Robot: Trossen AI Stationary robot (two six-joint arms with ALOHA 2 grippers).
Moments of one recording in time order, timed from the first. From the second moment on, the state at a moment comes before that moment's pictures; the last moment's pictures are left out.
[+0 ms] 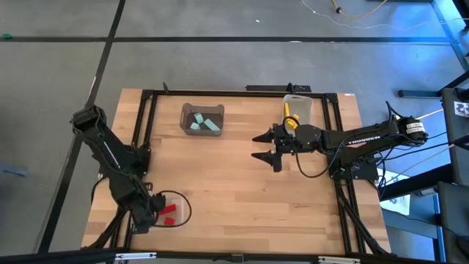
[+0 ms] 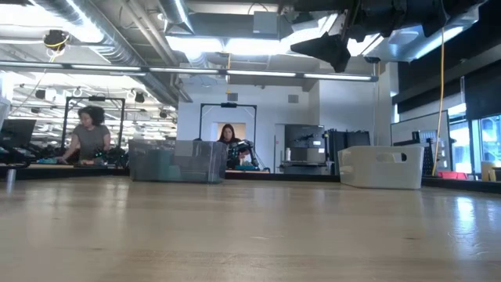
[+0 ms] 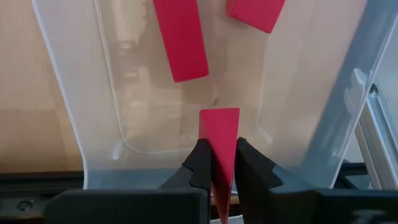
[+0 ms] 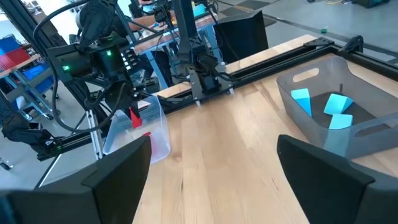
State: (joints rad) left arm -0.98 1.35 0.84 -0.83 0.17 -1.15; right arm 0.04 1.21 0.66 0.37 0.03 0.38
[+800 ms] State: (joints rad) left arm -0.84 1.13 0.89 -0.86 0.11 -1.11; right arm 0.04 1.21 0.66 0.36 0.03 0.38
